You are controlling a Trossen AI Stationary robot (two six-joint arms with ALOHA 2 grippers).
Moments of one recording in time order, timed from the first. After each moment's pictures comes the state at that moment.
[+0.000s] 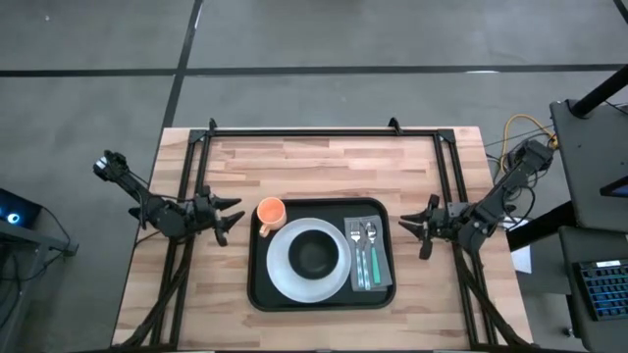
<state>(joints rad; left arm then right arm) -0.67 0.25 0.01 0.03 -1.08 -0.32 0.80 0.40 0.01 0.03 1.05 0.46</state>
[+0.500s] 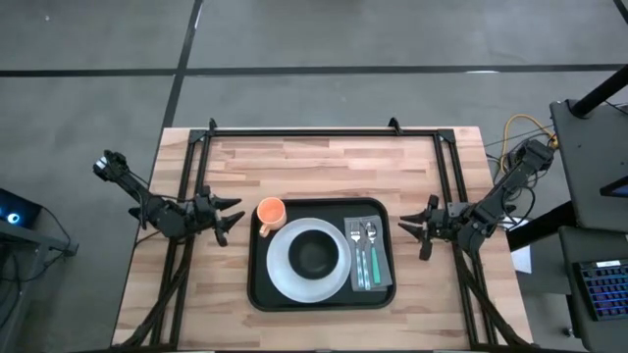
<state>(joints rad) -0.67 0.25 0.01 0.03 -1.08 -0.32 0.80 0.43 0.01 0.03 1.05 0.47</state>
